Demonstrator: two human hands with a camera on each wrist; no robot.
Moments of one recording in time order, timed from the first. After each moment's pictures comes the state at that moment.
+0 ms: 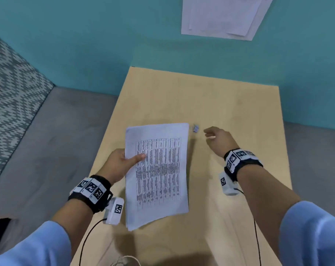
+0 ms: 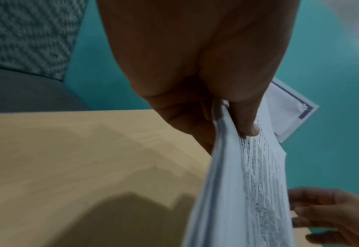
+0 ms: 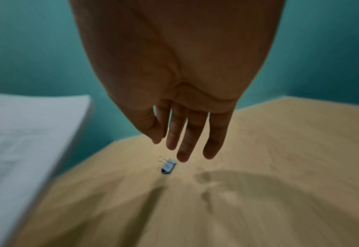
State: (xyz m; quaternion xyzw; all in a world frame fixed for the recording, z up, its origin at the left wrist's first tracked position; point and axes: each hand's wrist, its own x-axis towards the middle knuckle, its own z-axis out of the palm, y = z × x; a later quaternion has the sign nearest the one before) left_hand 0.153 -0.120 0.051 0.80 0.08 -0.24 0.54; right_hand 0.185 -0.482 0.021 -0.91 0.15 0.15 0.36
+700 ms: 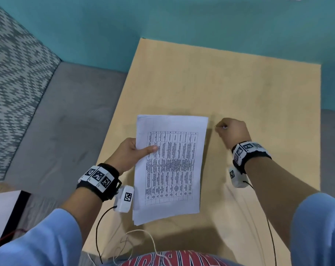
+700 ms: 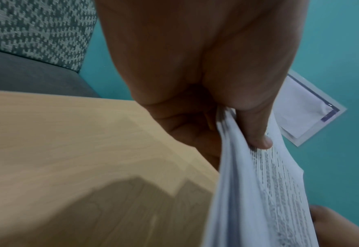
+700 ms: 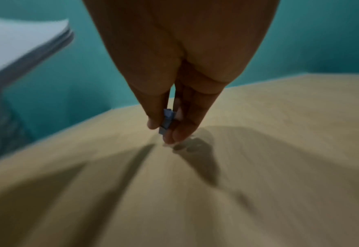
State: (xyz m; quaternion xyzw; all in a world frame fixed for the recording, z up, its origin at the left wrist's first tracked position) left_hand 0.164 -0.112 0.027 0.78 0.10 -0.31 0.53; right_hand 0.207 -0.467 -0.031 -0.92 0.17 0.14 0.32
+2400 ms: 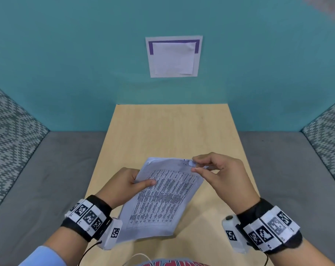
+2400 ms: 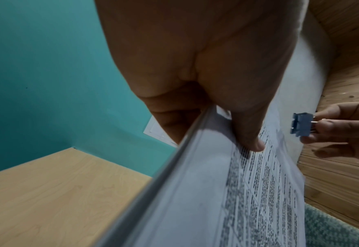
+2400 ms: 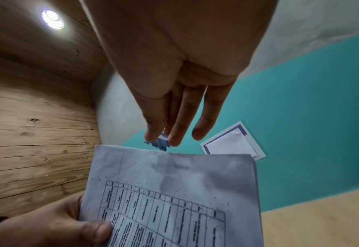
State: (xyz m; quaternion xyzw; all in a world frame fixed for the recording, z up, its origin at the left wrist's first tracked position) left_hand 0.030 -0.152 0.155 0.87 -0.20 -0.22 0.39; right_hand -0.078 -0.446 0.222 -0.86 0.06 -0.12 0.49
